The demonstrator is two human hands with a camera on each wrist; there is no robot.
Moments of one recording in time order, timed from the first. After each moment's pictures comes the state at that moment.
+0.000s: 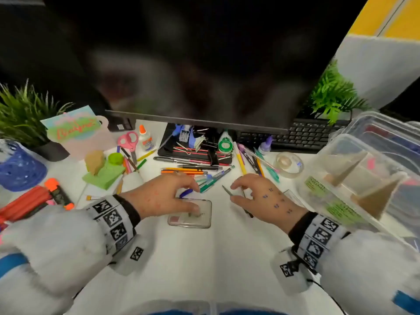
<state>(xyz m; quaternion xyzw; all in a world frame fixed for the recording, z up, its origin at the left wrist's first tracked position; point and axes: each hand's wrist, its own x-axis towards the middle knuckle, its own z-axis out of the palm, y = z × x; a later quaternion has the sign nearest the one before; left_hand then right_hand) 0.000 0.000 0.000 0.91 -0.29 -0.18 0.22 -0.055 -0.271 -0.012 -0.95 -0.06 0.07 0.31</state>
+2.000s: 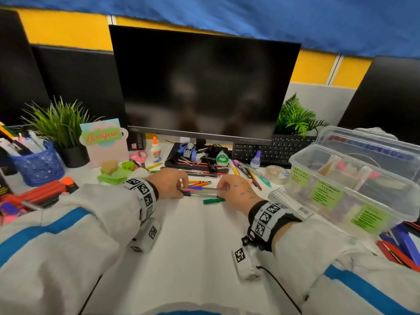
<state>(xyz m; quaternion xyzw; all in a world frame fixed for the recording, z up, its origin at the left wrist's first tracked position) -0.009 0.008 -0.038 0.97 -0.23 -0.06 0.11 -0.053 -0.216 -0.063 -0.96 0.00 -0.04 0.29</state>
